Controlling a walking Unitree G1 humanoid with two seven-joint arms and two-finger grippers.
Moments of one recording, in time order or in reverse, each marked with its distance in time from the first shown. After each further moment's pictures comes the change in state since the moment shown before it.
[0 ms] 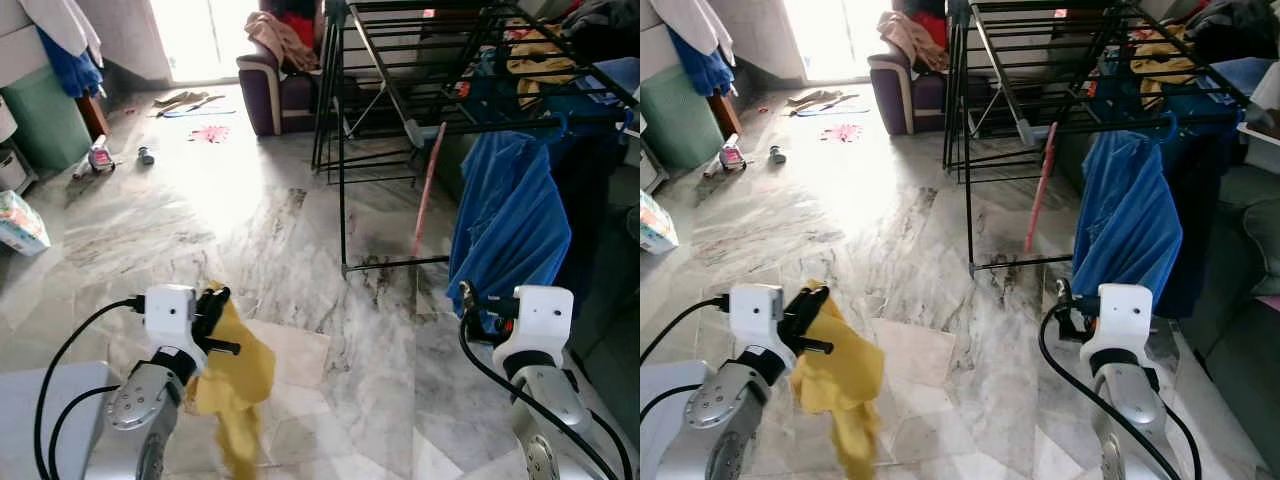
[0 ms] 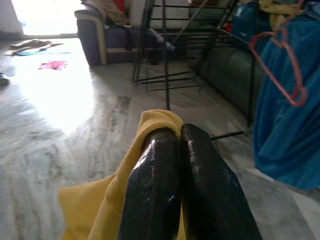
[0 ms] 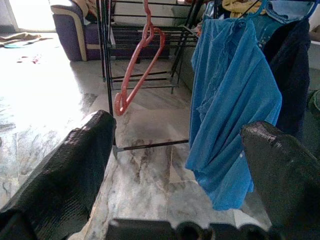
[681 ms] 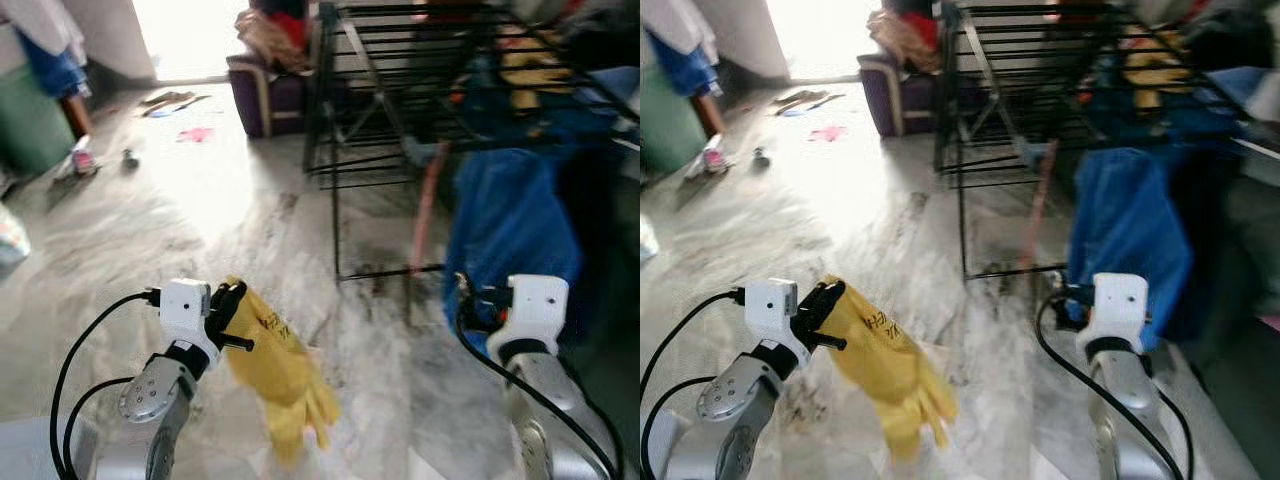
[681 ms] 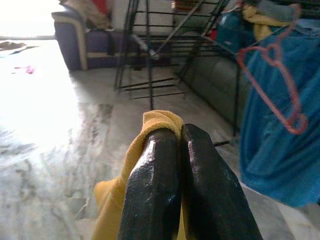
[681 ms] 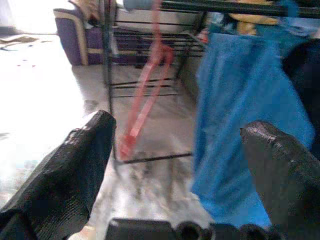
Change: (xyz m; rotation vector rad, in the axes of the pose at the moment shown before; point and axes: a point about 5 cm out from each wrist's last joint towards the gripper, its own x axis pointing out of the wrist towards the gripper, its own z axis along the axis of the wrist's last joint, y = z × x) left arm 0.007 -0.010 0.005 -0.013 -0.020 -0.044; right arm 0.013 0.009 0.009 0.011 -0.023 0.024
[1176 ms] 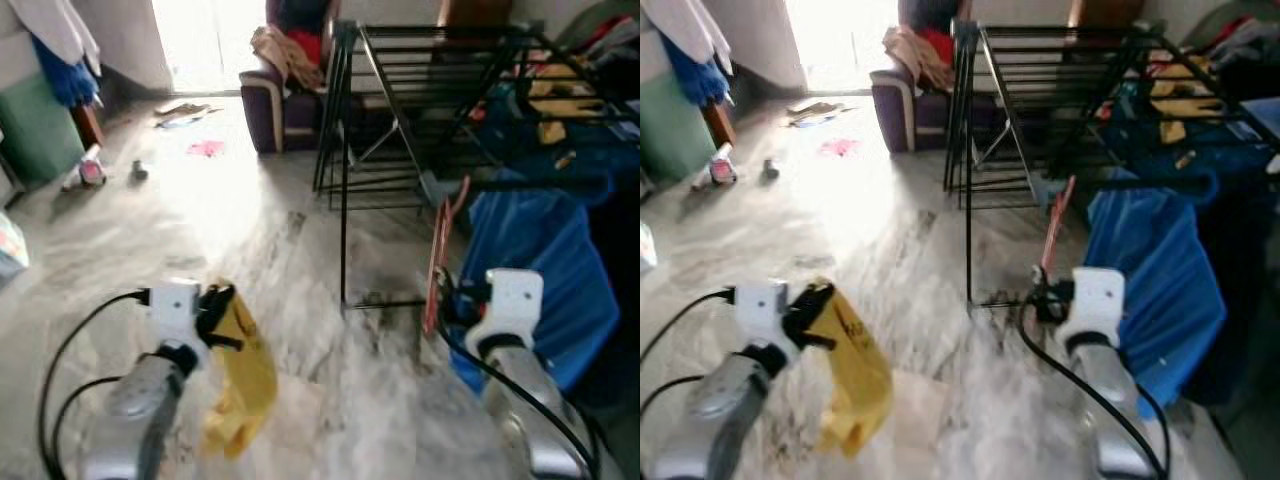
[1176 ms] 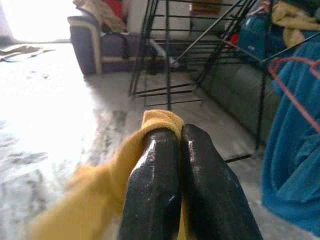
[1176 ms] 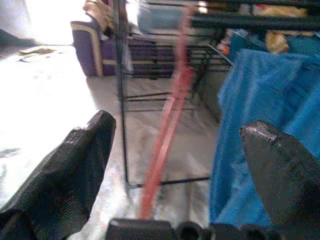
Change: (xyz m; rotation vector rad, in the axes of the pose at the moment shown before) left arm 0.001 0.003 -0.004 -0.008 0.032 0.005; right arm 0.003 0.008 -0.007 0.010 0.020 0.019
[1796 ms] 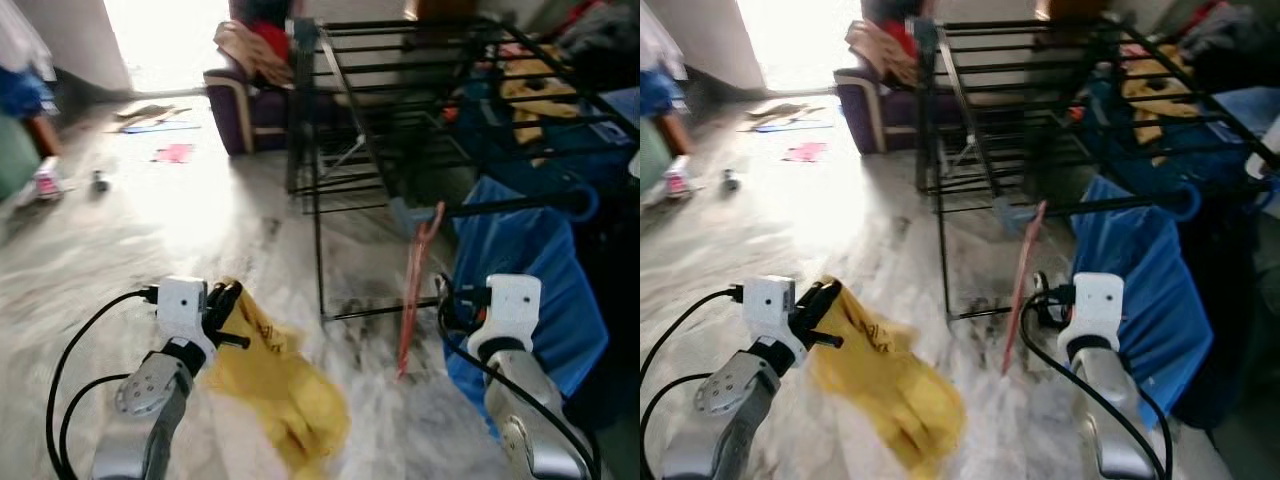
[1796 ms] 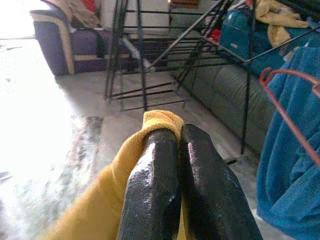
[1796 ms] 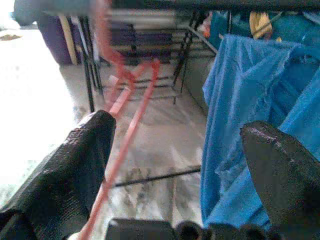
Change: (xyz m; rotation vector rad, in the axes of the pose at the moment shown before) left arm 0.005 -0.004 0.004 -0.007 -0.010 -0.004; right arm 0.000 0.002 -0.008 0.002 0.042 0.019
